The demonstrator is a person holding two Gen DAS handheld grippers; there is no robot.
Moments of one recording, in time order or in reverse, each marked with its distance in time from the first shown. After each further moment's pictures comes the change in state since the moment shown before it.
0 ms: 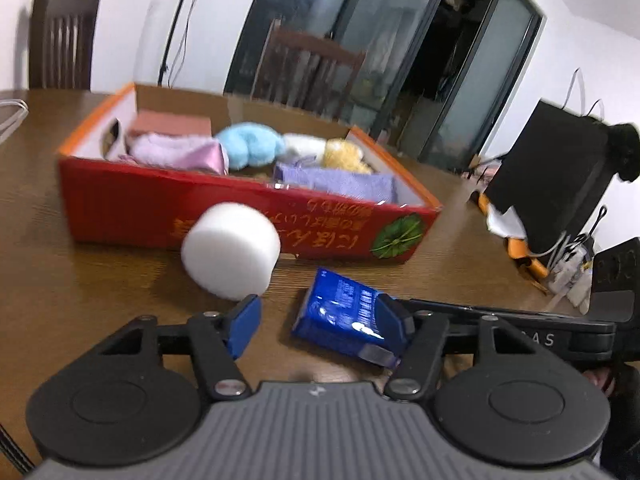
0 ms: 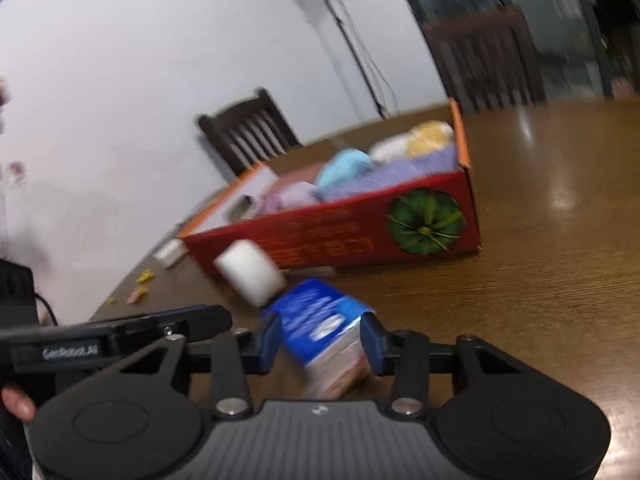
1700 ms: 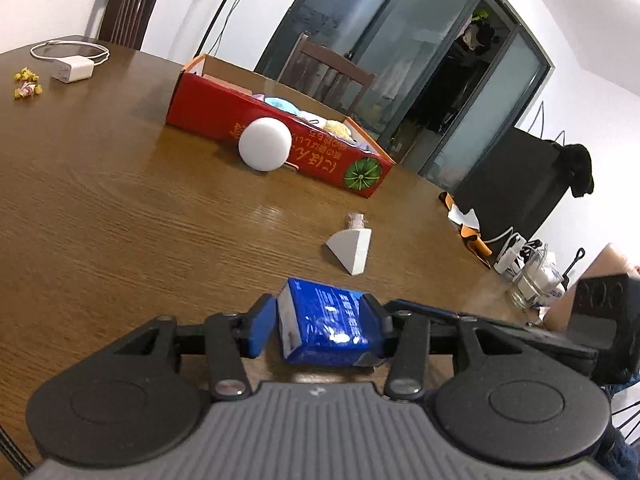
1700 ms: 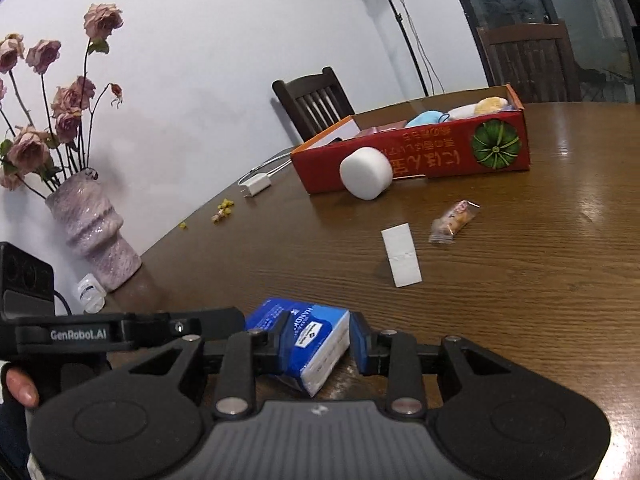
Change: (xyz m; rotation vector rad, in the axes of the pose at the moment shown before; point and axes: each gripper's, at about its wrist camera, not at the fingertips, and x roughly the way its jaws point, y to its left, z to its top) left arm -0.153 -0.015 -0.128 -0.168 -0.075 -0.033; right arm -0.109 0.085 -0.125 -0.147 -0.007 0.097
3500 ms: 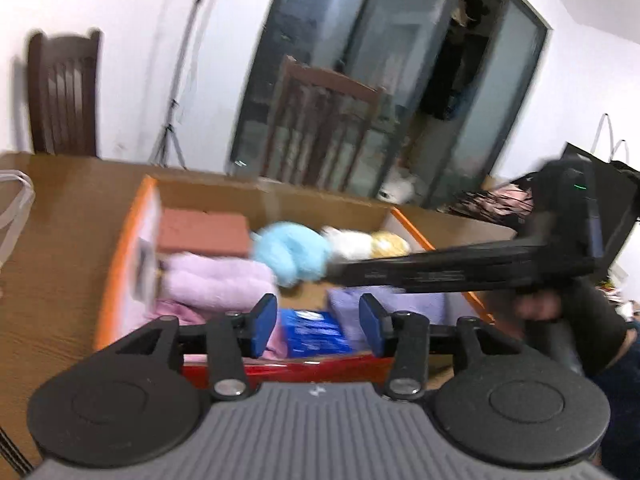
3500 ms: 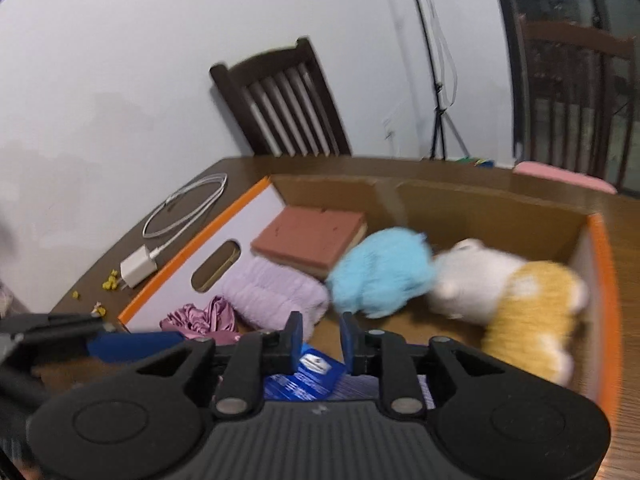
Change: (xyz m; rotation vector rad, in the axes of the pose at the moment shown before) left arm 0.151 0.015 0.218 0.209 -0.017 0.091; right arm 0.214 -0.116 0.272 -0.117 0.158 -0.068
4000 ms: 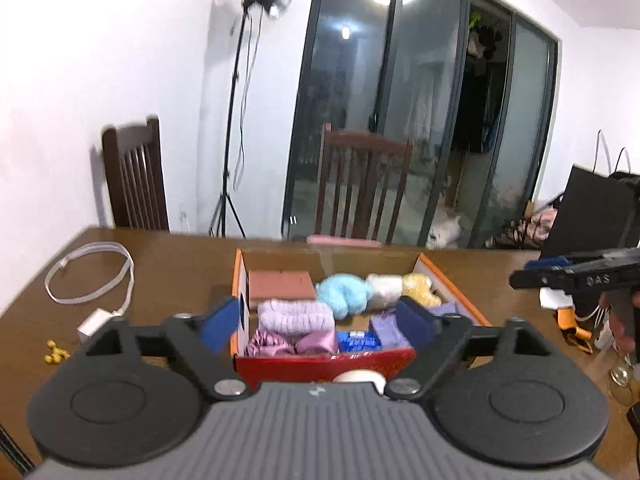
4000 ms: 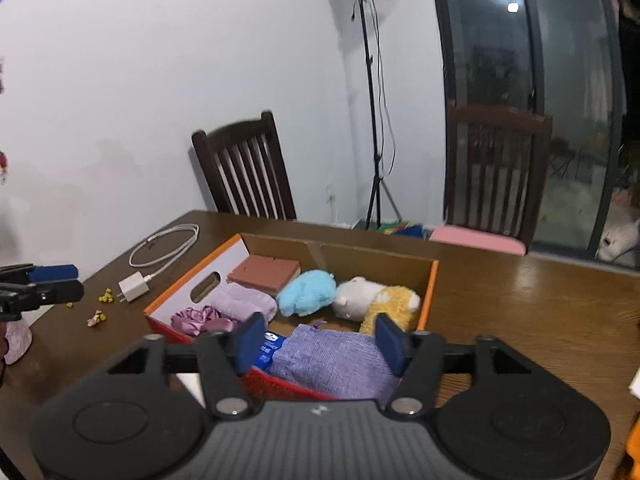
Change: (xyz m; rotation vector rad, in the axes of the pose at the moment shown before) left arm -0.138 -0.025 0.003 0.089 -0.182 0.165; right arm -0.178 0.029 -0.040 -0.058 -0.191 -0.182
